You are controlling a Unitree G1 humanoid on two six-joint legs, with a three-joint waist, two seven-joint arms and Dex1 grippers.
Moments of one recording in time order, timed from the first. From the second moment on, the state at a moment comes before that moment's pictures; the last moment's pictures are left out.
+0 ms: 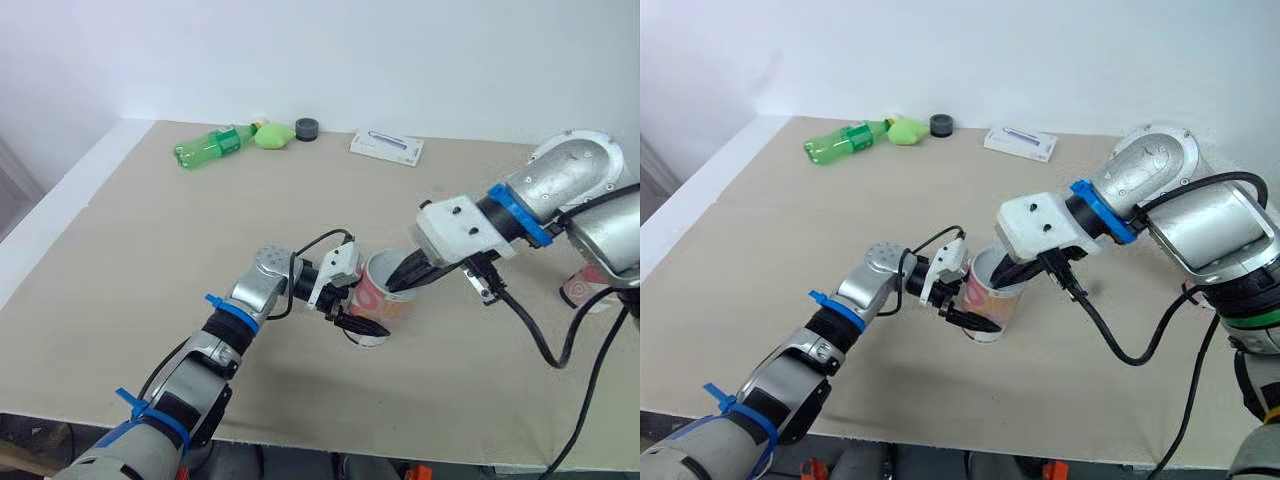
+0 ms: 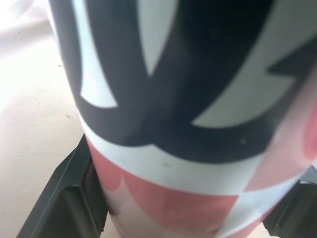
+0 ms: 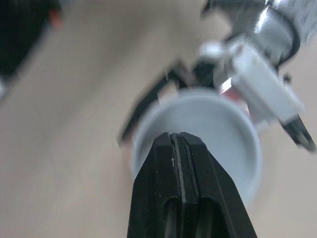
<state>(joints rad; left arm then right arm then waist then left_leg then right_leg) -0.83 0.10 -0.34 0.60 -0.19 0.08 -1.41 -1.05 -1.09 0.48 -0.23 0.44 0.42 1.57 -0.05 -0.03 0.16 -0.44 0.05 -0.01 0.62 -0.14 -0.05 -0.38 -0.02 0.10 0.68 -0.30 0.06</state>
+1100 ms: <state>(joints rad) -0.78 0.14 -0.31 0.56 -0.20 0.03 -1.45 0.01 -1.05 -0.41 -0.53 0.66 0.83 1.15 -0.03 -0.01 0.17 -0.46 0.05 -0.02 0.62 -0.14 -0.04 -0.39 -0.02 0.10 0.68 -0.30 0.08</state>
